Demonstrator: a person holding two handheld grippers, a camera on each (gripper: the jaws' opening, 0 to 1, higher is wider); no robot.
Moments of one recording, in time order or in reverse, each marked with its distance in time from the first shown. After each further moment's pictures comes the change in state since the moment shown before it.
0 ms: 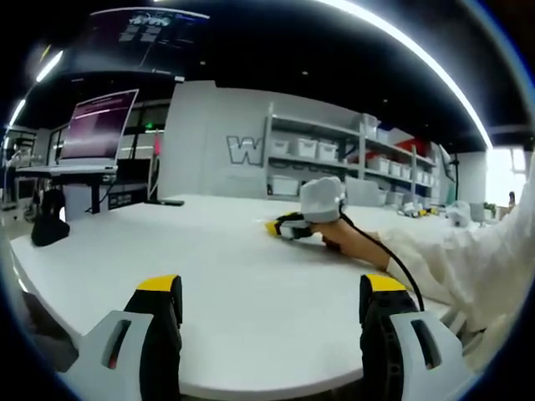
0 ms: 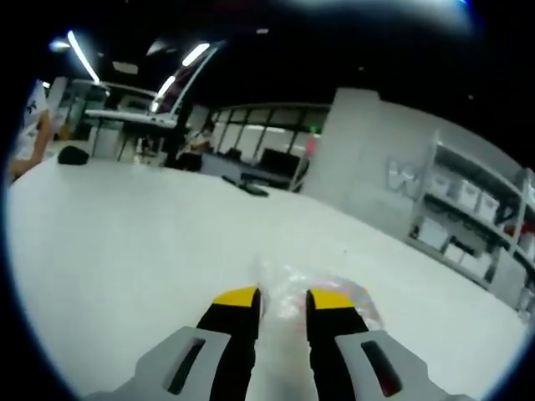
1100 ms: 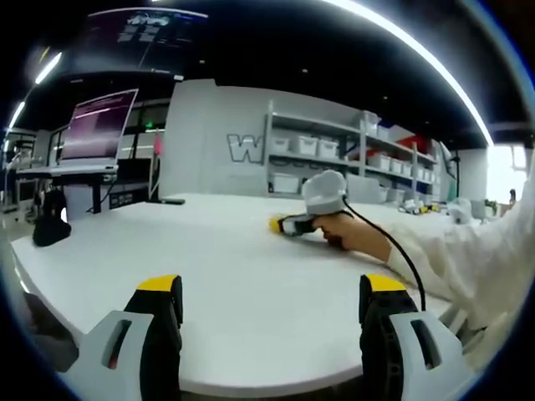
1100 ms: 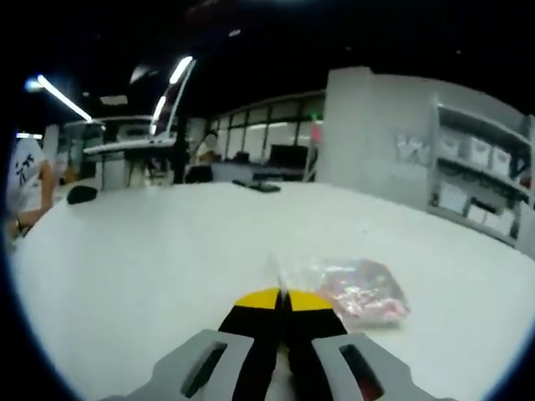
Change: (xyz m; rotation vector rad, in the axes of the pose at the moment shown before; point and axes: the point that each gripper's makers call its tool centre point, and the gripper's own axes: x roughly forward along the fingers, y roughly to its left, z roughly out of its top) left arm -0.002 -0.002 -0.002 0.012 0.011 0.006; right arm -0.008 0.010 -0.010 0.204 0.026 0.112
